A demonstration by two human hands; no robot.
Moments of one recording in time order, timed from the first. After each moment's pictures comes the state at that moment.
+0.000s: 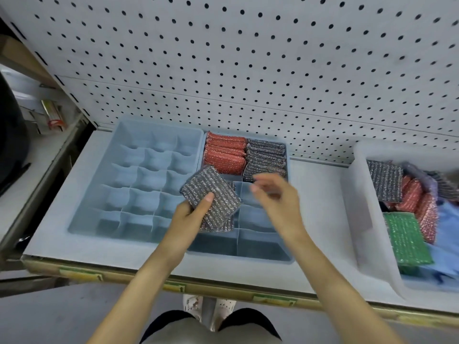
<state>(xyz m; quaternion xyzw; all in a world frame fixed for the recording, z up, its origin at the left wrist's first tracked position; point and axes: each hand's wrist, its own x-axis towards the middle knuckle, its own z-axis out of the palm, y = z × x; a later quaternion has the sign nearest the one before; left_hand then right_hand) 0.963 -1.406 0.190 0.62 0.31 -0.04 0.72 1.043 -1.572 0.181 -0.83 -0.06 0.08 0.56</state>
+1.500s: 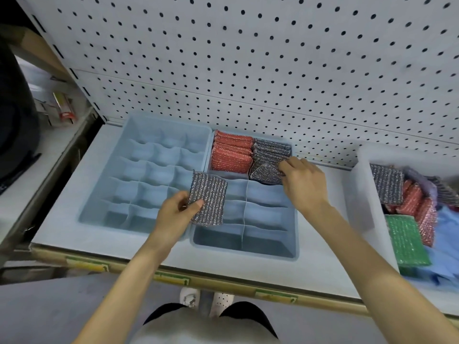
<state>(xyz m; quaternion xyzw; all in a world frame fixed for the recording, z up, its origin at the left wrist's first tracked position) 0.950 -1.367 0.168 0.69 0.32 -0.03 0.65 1.105 -1.600 0.168 -0.95 -0.28 -0.12 -0.01</state>
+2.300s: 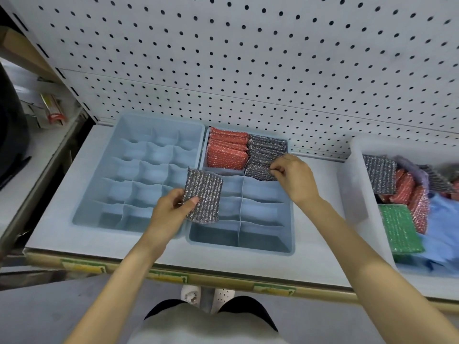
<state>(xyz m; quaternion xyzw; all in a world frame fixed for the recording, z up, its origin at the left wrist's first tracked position) 0.951 -1.367 0.173 0.70 0.30 -0.05 0.64 1.113 -1.606 0.147 -0.95 -0.20 0.01 0.23</state>
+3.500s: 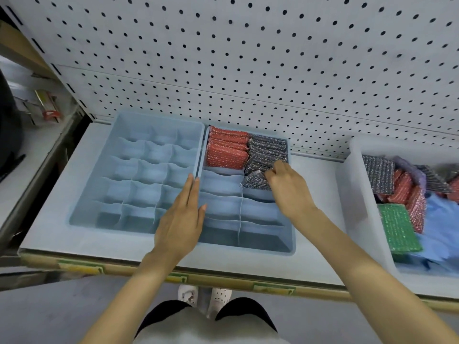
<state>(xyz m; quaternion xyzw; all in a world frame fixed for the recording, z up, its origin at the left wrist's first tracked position) 0.941 -1.380 0.138 0.97 0.10 -0.03 0.24 1.072 -1.584 0.177 -0.96 -0.28 0.02 -0.05</state>
